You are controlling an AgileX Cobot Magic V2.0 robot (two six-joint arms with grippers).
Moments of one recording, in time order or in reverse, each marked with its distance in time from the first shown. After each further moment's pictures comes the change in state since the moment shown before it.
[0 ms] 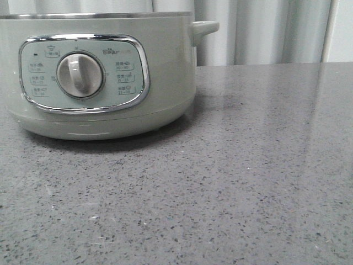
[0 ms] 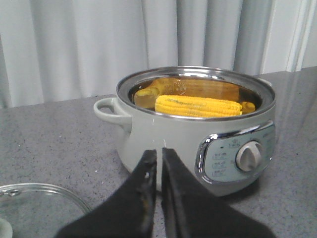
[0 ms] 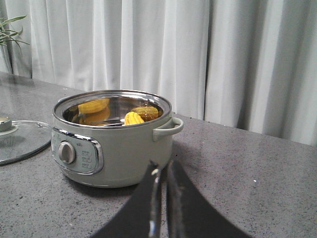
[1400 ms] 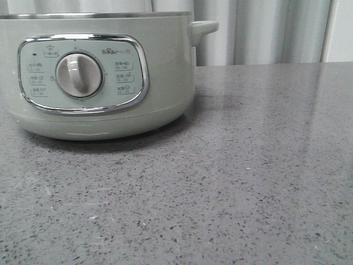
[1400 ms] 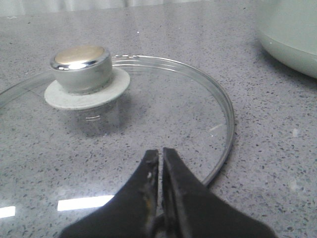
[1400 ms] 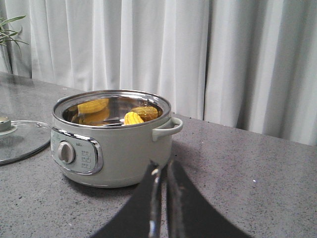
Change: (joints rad) left arm 0.342 -0.080 0.409 0.219 -0.160 -0.113; right arm 0.000 0.000 0.000 0.000 0.000 0.000
